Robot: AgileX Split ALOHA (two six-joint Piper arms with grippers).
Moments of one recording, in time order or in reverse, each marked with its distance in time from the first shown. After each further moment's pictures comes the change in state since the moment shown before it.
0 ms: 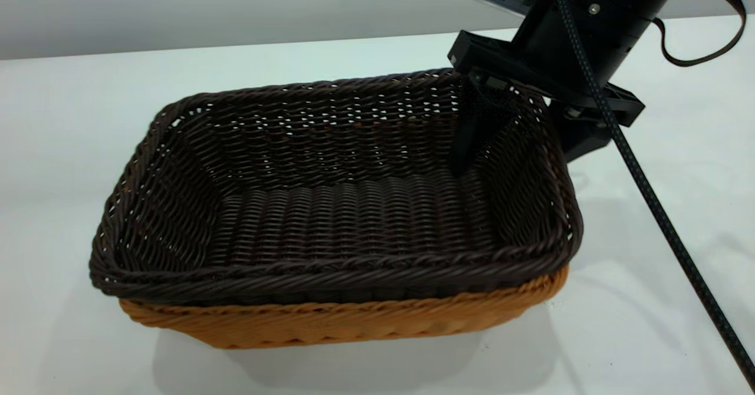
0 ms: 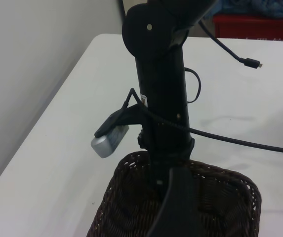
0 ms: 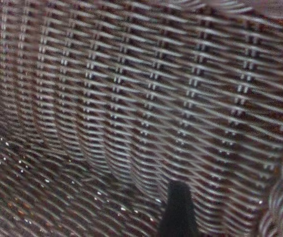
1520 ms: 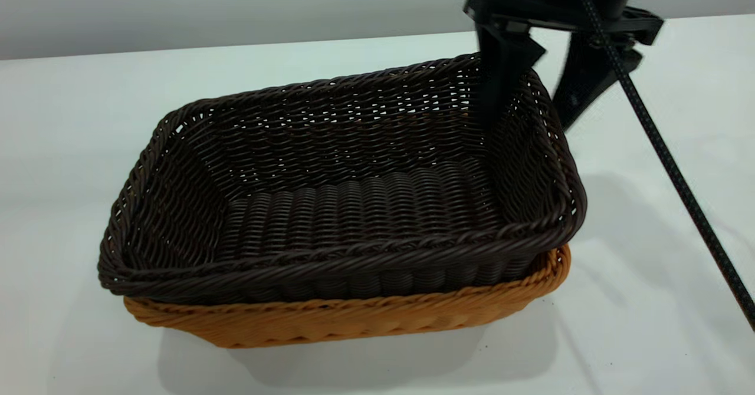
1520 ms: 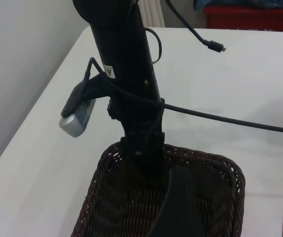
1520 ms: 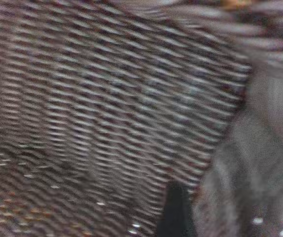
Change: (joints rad) left arm 0.000 0.000 0.000 0.008 0.033 0.000; right arm 0.000 0.007 -0.218 -0.296 0.199 0.122
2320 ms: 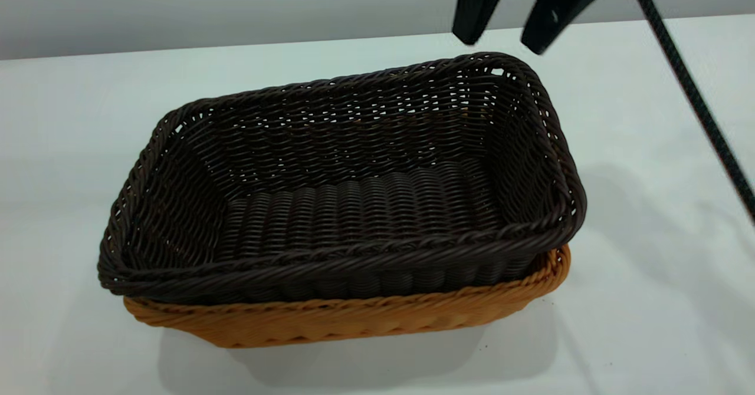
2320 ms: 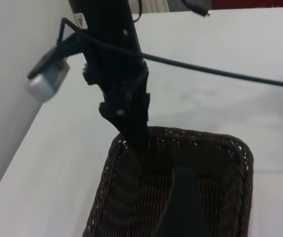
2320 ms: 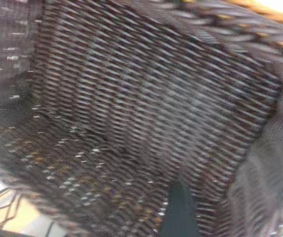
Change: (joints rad) left arm 0.000 -0.049 0.000 0.098 0.053 -0.012; right arm 0.000 -0.056 -0.166 0.089 0.152 -0.059
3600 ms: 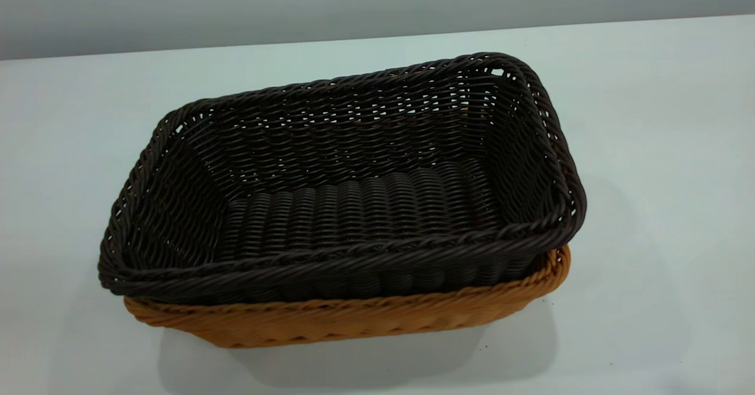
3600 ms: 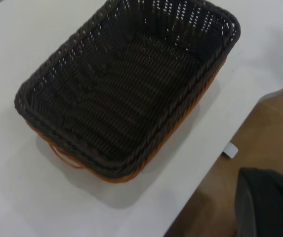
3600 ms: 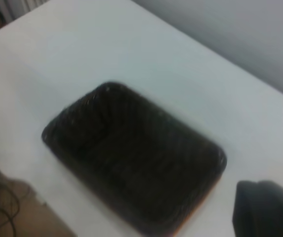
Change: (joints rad) left arm 0.000 -0.608 0.208 0.383 0.444 -0.776; right arm 0.010 -1.049 0.215 -0.114 0.001 -0.181
